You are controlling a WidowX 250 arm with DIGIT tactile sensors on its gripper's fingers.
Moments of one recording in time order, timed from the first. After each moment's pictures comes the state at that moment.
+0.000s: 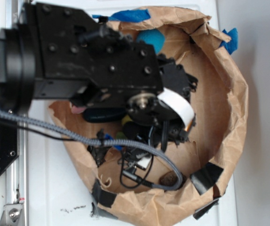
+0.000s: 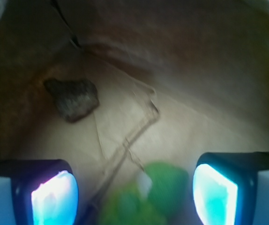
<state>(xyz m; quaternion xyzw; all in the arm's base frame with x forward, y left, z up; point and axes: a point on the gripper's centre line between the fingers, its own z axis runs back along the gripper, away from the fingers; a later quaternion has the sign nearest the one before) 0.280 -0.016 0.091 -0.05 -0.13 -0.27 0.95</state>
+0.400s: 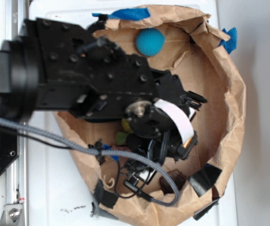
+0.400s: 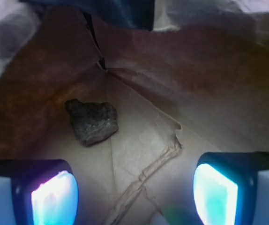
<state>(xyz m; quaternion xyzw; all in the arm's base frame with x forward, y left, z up) 0.285 -0.031 0.081 -0.07 -0.17 -0.33 0.93</state>
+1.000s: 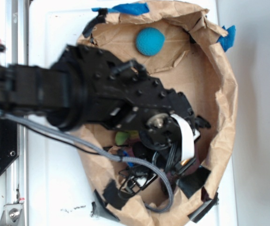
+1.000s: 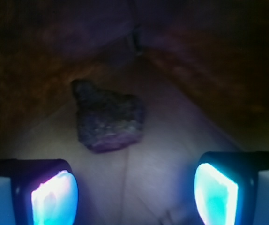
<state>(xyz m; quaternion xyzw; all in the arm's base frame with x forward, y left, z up) 0.288 -0.052 0.042 -0.10 -0.16 -0.44 0.88</state>
